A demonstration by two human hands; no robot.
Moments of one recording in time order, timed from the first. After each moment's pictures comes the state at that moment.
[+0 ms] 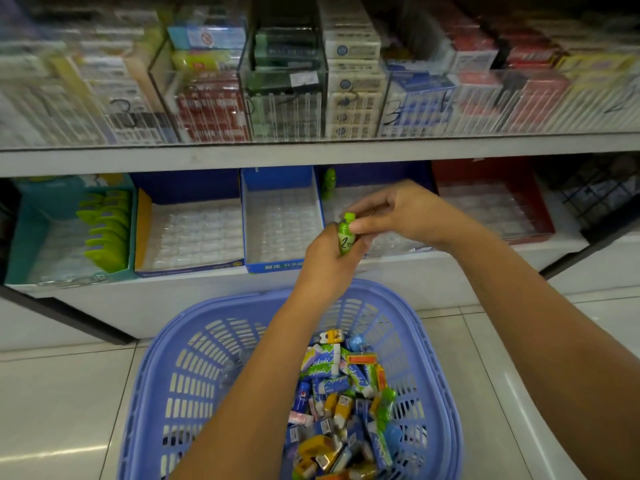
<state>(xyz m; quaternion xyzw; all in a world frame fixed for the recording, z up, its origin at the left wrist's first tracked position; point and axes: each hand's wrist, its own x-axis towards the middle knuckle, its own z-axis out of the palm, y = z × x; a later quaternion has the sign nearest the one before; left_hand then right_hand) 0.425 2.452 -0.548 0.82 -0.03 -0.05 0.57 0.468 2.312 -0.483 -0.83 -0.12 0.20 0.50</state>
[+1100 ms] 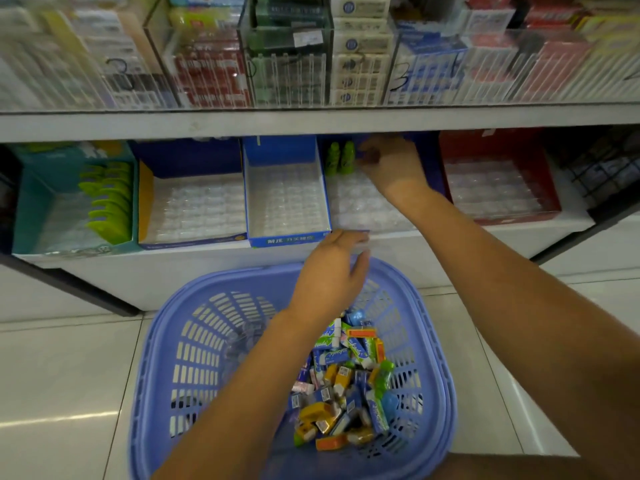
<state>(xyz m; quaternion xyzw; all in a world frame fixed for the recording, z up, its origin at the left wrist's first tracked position) 0.389 2.460 -0.577 0.90 -0.14 0.03 0.42 0.525 2.335 -0.519 -0.97 -0.06 -0.05 0.21</state>
